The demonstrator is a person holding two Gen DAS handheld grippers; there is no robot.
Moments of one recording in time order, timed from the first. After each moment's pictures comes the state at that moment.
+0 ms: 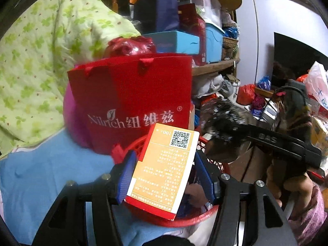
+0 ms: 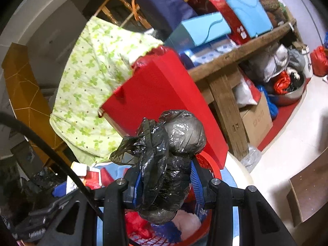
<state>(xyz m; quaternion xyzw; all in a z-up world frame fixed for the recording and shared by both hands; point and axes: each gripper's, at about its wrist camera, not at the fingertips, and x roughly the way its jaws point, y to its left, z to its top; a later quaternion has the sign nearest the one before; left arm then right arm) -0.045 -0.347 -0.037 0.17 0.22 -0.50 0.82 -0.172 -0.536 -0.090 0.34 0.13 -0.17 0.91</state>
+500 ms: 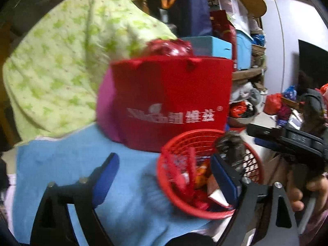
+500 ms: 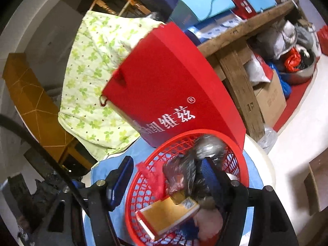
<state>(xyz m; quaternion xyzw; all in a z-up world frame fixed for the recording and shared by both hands) -0.025 -0.294 -0.040 0.16 0.19 -0.40 0.88 -0.167 -0.514 -0.103 0.36 0.14 -0.13 0.91</state>
